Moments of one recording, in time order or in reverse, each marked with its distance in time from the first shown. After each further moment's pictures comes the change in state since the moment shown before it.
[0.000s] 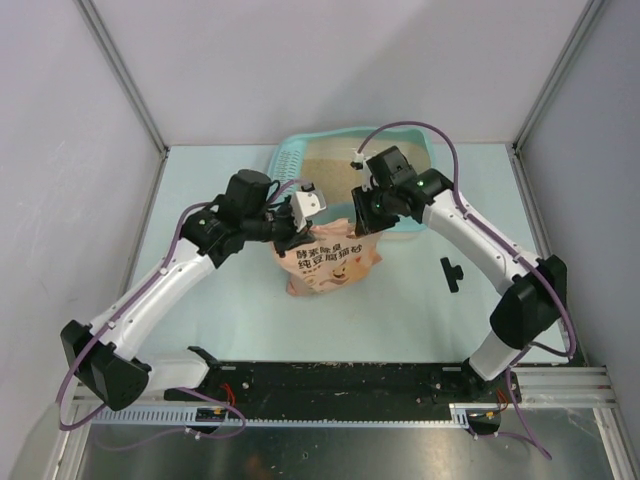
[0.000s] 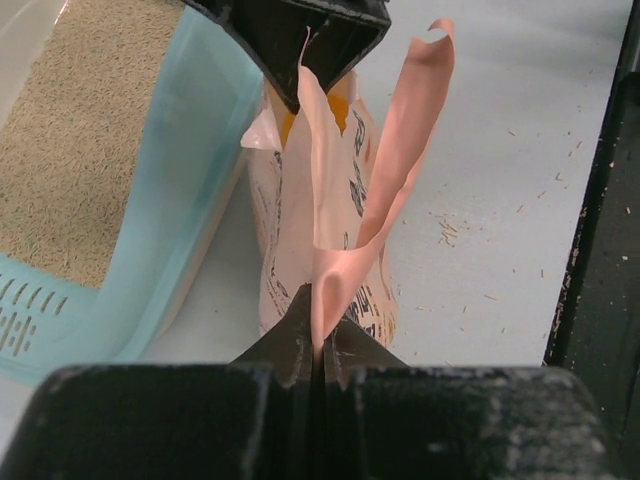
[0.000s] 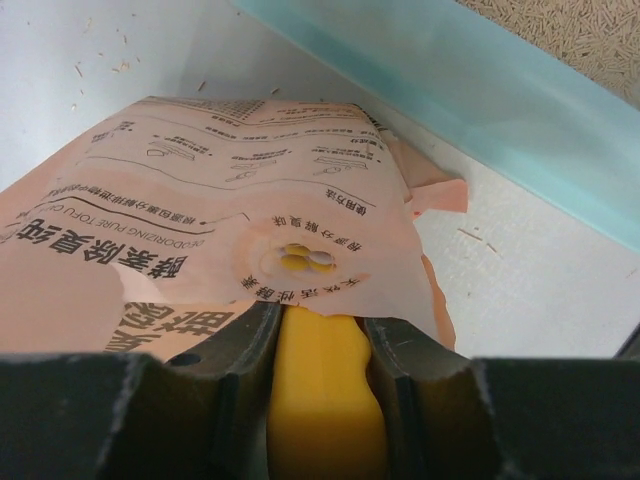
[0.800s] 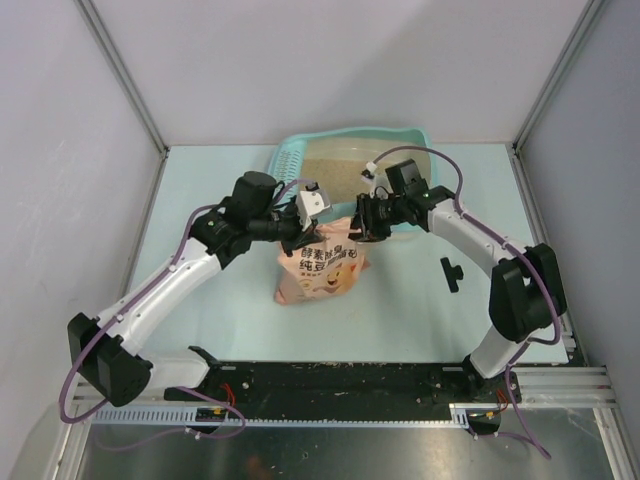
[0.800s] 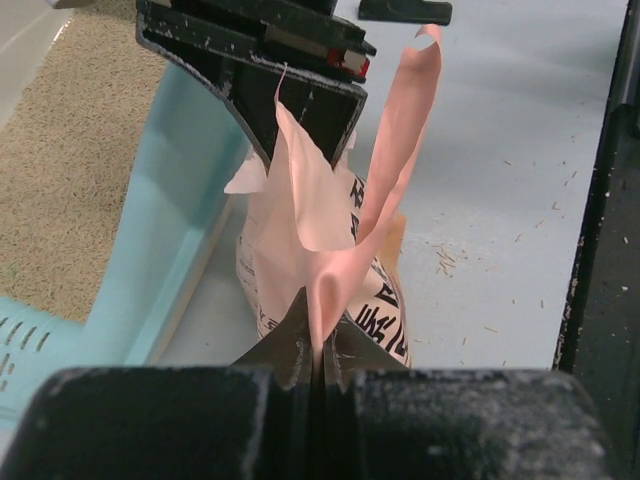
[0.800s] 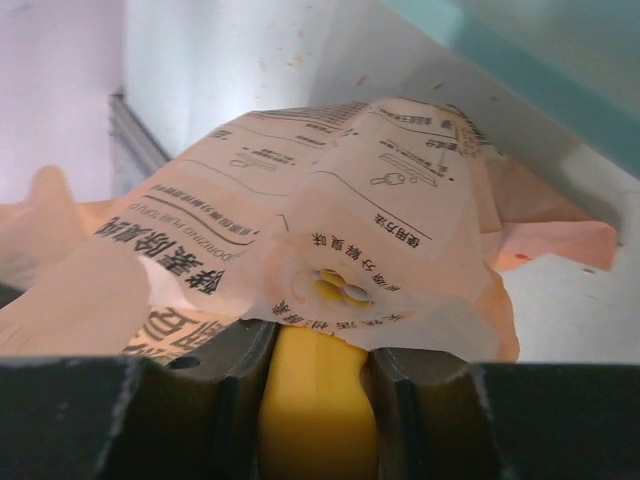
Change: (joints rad) left arm -0.021 0.026 -0.053 0.121 0.035 -0.050; right arm -0.115 0.008 -0.293 0.391 -0.502 0.203
